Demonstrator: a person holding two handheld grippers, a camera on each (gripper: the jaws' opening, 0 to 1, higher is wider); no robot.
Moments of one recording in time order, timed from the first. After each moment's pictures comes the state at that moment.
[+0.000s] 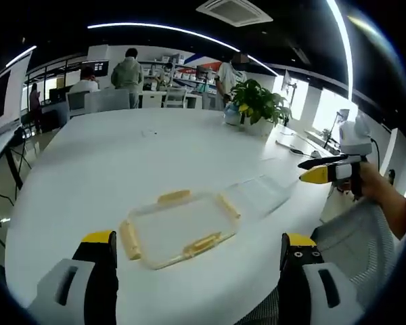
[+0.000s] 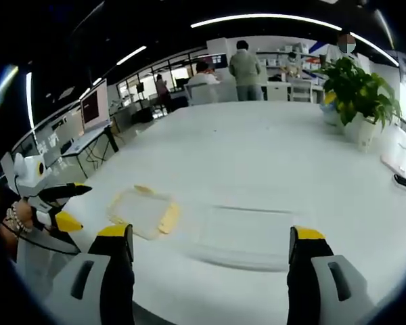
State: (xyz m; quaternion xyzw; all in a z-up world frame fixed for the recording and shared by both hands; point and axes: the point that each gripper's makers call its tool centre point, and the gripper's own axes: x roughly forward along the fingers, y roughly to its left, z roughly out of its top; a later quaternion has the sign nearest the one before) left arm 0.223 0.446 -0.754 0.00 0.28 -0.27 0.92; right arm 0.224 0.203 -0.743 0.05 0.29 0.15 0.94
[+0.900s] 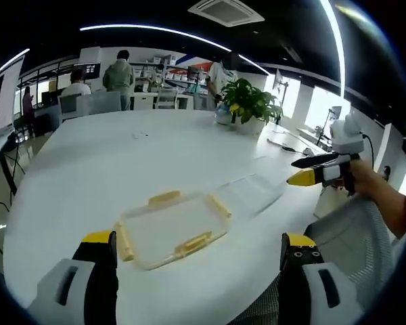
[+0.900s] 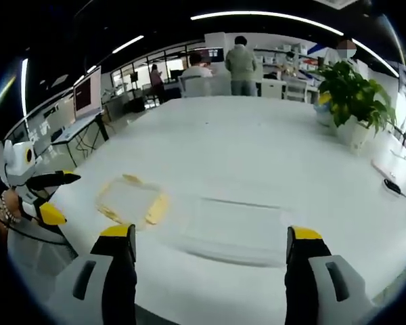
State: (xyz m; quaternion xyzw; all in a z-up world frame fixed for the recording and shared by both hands) left arm 0.215 0.439 -0.754 0.01 0.28 -0.30 0.91; right arm 0.221 0.192 -0.752 0.01 0.31 0.13 0.94
